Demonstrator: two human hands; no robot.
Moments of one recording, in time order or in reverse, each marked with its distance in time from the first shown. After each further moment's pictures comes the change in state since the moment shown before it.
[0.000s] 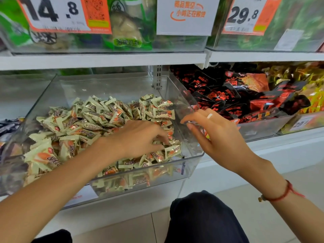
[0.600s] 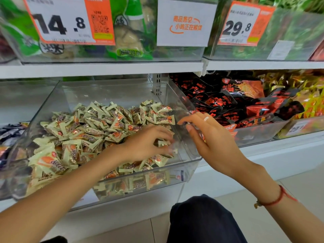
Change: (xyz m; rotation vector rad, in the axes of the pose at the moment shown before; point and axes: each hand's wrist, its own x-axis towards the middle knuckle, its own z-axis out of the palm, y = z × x) left_hand 0.012 -0.005 0.022 -0.365 0.102 -0.003; right_hand 0.001 -0.008 0.004 0.130 -0.049 0.152
